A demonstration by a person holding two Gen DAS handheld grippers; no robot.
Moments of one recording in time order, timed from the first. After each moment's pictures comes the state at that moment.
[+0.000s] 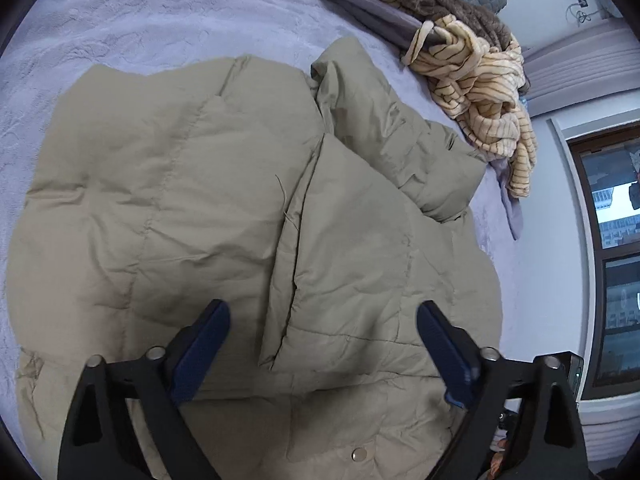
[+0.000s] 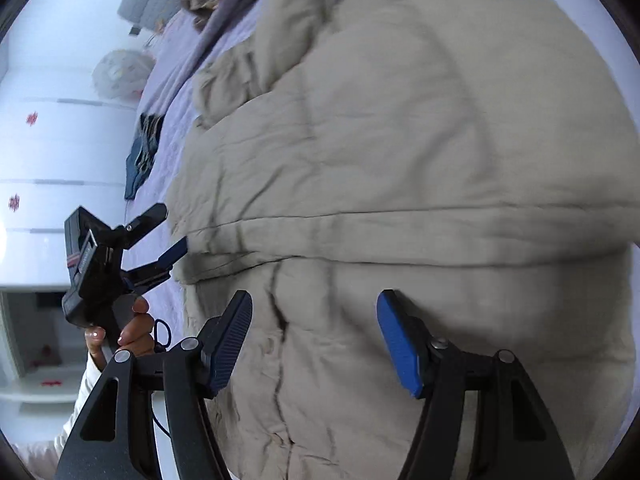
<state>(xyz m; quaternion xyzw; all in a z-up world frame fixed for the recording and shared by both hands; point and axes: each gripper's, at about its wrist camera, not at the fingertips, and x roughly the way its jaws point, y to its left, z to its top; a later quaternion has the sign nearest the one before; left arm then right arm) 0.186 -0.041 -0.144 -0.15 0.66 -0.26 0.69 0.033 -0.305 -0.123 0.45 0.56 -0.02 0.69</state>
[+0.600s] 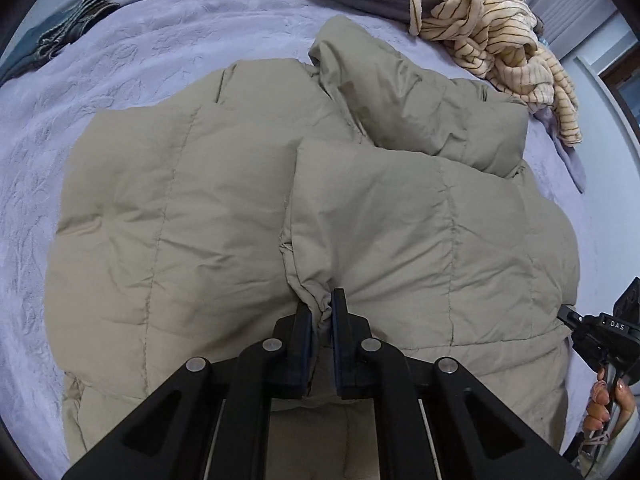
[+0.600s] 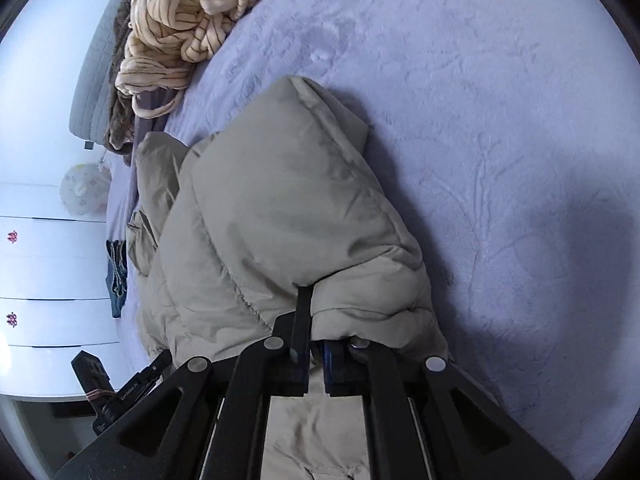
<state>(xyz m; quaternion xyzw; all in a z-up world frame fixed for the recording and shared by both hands) 0.163 -0.064 -0.140 0.01 0.62 -0.21 0.76 -0.015 -0.416 -0.143 0.51 0.48 -0.15 0.70</state>
